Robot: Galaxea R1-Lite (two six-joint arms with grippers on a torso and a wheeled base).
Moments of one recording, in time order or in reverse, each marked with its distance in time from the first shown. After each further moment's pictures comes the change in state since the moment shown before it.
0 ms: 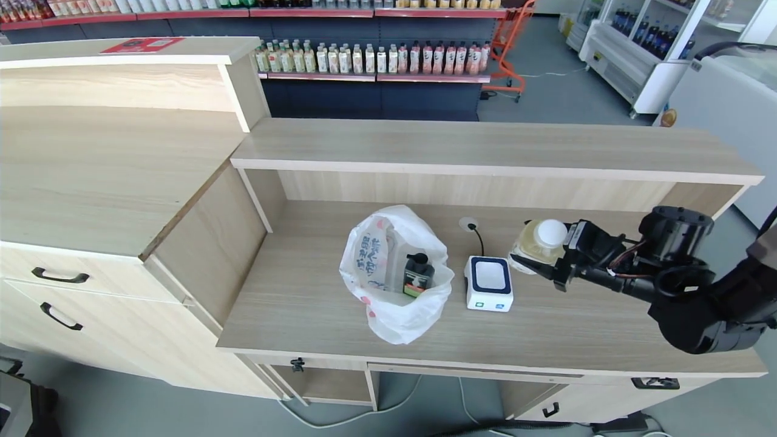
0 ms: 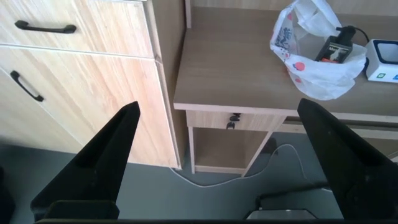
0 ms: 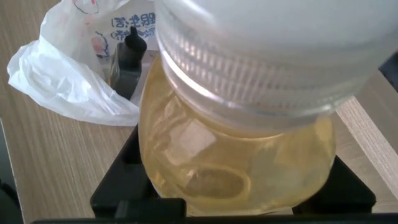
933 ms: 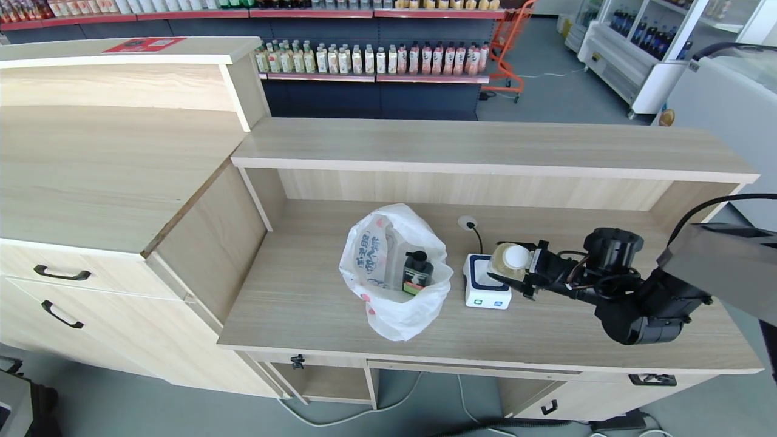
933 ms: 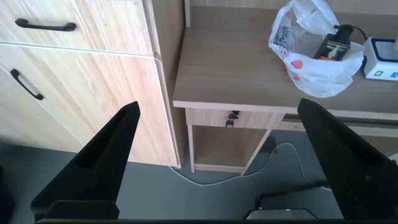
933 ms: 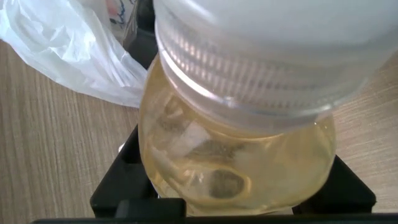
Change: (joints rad) left arm 0.000 -0.001 0.000 0.000 0.000 0.000; right arm 0.001 0.308 -0.238 0.003 0.067 -0.121
